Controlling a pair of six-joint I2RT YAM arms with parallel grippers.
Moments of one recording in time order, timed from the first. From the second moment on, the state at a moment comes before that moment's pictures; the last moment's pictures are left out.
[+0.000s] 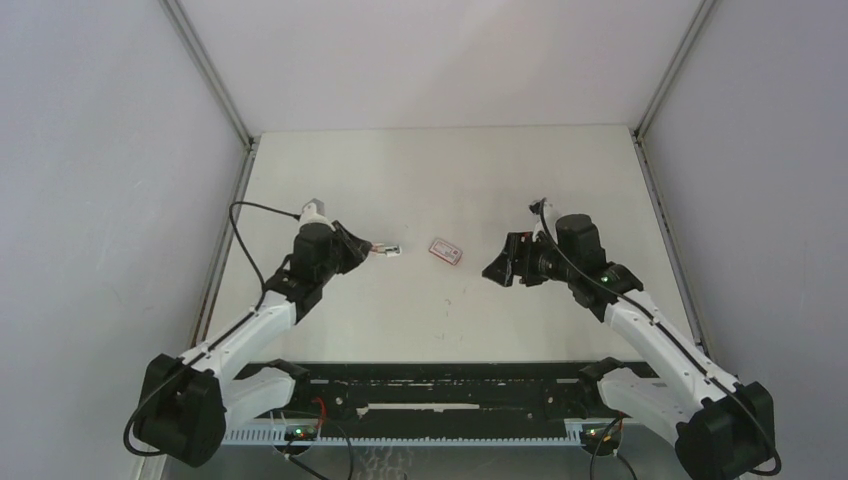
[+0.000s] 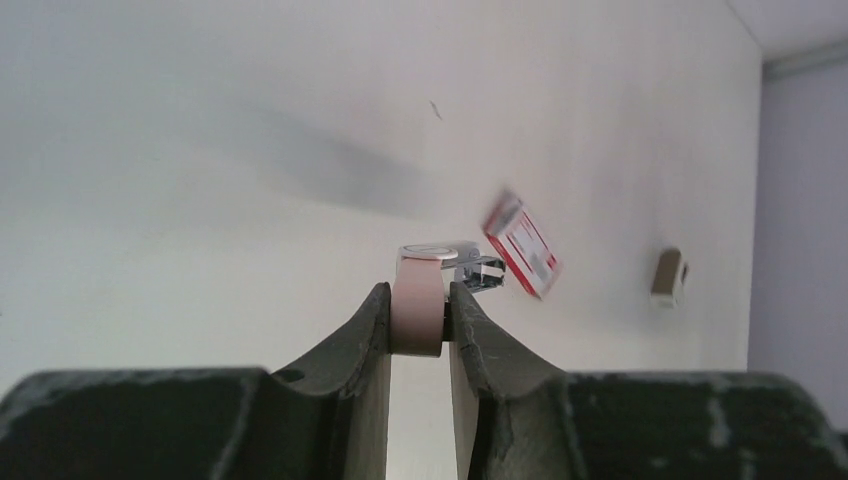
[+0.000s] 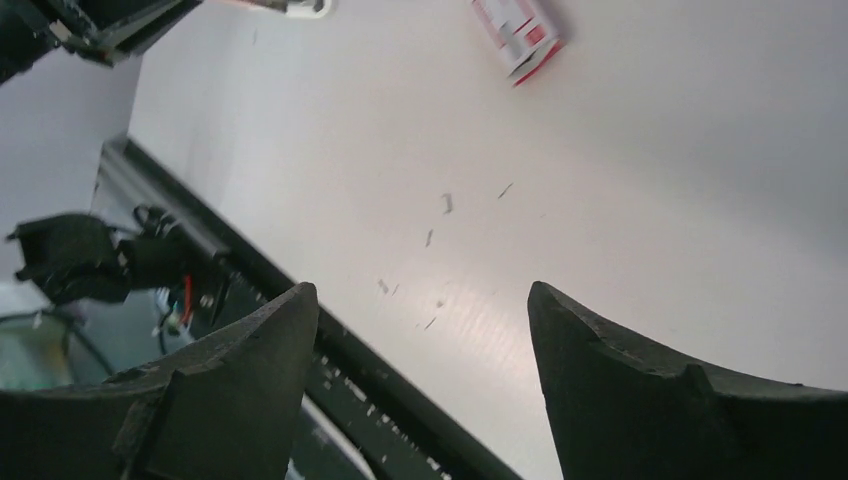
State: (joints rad) left arm -0.38 1.04 0.55 -0.01 -0.02 -0.80; right arm 0.40 0.97 0.69 -0.38 -0.48 0.44
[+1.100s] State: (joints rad) left arm -0.30 1.44 0.60 0.20 -0.15 -0.87; right arm 0.24 0.90 0.60 -0.34 0.07 0.51
